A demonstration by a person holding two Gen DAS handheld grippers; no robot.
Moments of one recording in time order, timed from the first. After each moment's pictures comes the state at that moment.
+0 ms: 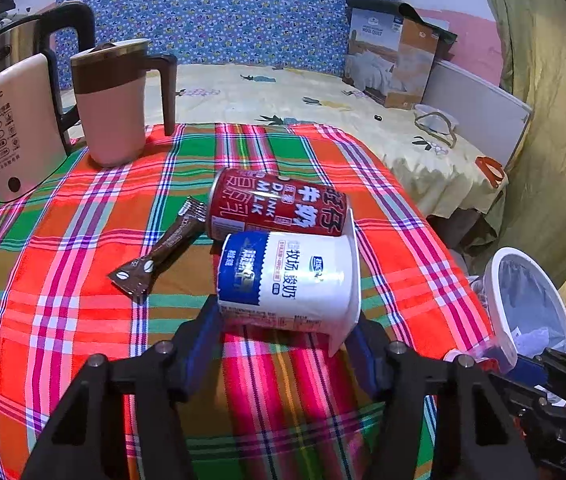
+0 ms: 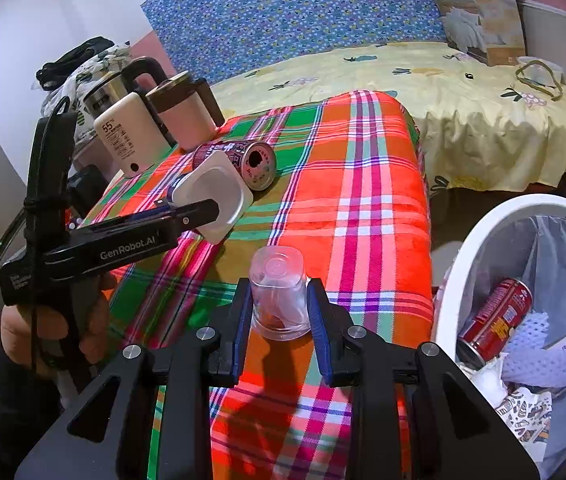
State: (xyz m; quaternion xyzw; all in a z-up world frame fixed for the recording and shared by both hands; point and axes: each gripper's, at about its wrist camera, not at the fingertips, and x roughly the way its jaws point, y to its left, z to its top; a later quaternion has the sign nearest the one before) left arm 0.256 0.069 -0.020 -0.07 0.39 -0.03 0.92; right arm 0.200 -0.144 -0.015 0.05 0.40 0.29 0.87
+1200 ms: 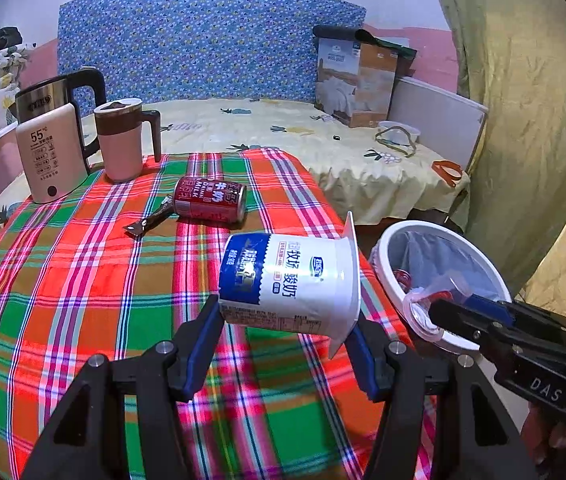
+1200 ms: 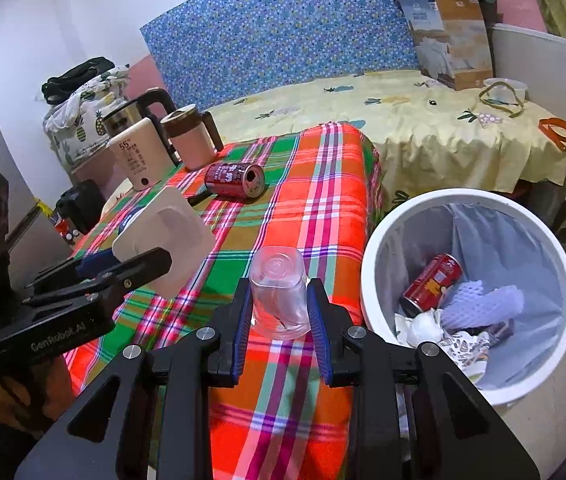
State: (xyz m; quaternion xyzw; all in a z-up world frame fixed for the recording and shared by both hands) left arm 0.127 0.003 0.035 -0.06 0.34 -0.04 0.94; right arm 0.134 -0.187 0.021 0.05 0.36 0.25 0.90
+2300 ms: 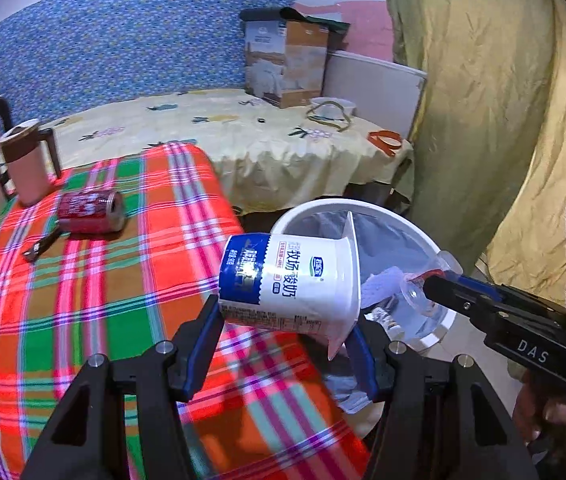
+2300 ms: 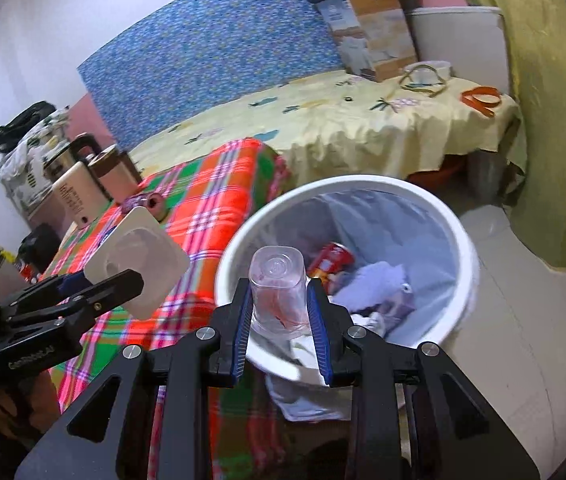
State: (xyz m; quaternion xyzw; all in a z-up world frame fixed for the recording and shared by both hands) left arm 0.150 -0.096 0.032 -0.02 0.35 -0.14 0.92; right arm 0.134 -0.281 0.010 0.10 0.36 0.15 0.92
